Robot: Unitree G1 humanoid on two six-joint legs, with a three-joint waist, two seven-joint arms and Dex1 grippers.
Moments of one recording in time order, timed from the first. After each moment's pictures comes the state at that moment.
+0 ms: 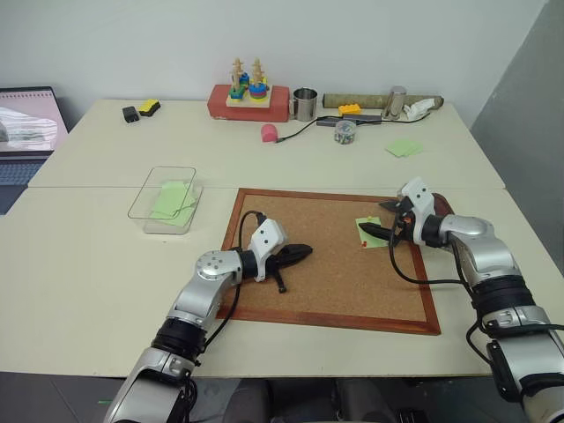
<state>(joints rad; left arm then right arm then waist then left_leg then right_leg) -0.42 0.35 -0.23 0.26 -0.18 0.07 -0.92 -0.65 -0.54 0.09 0.54 0.19 0.23 0.89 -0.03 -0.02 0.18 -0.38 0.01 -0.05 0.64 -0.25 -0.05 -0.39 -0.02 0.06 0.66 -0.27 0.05</state>
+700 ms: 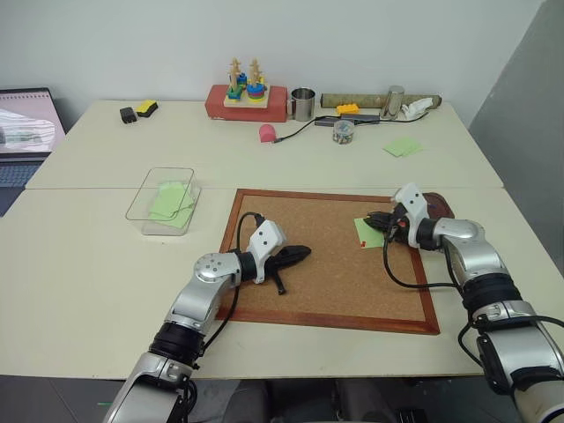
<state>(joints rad) -0.40 0.35 -0.23 0.23 -0.18 0.10 -0.90 -0.69 -0.50 0.08 0.67 0.14 0.09 0.92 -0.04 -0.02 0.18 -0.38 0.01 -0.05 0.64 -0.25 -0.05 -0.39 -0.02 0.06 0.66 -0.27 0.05</state>
